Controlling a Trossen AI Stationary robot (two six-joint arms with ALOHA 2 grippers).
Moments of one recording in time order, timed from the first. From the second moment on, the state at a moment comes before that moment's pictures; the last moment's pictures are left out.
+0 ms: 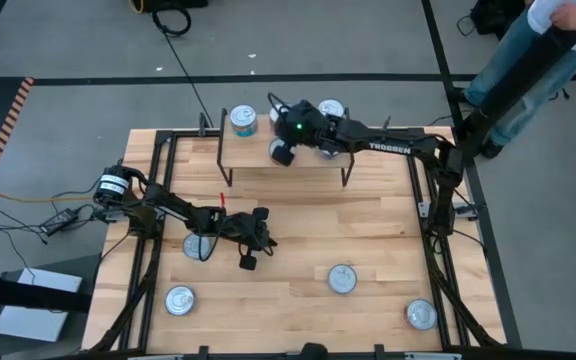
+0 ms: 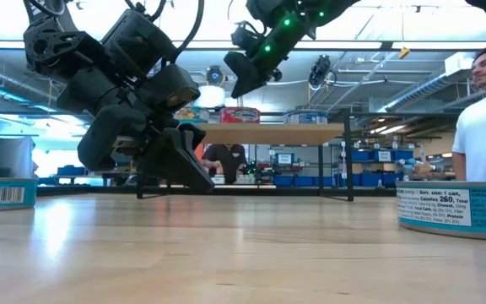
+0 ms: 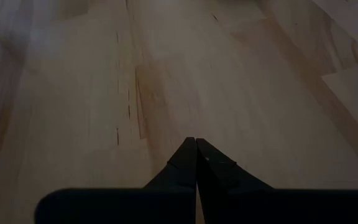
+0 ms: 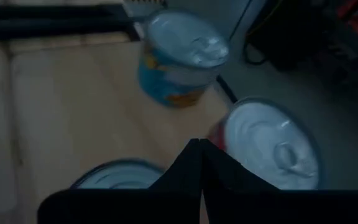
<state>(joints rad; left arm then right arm) -0.13 1.69 0.58 0.49 0.00 0.15 -0.36 1.88 1.65 -0.35 0.28 -0.13</state>
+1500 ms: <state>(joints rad) -0.18 1.43 0.61 0.24 -0.01 0.12 0.19 1.31 0.78 -0.06 0.42 0.20</state>
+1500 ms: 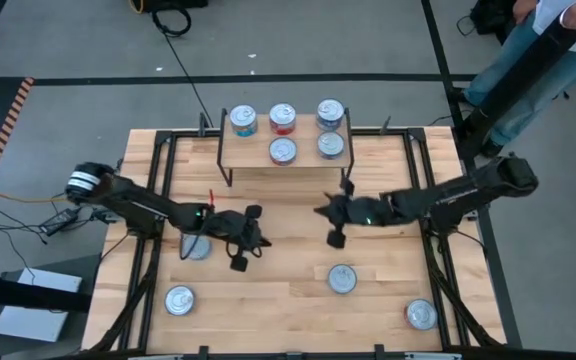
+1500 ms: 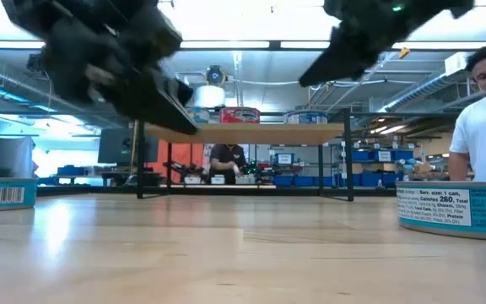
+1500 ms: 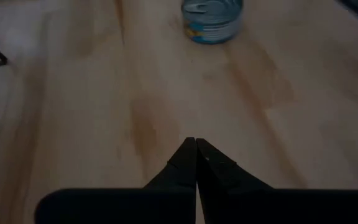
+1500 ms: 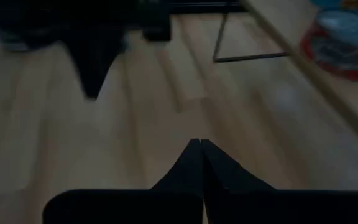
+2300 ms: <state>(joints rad) -0.49 1.30 0.76 -0.74 0.00 -0.49 0.48 1.45 0.67 0.14 0.55 0.38</state>
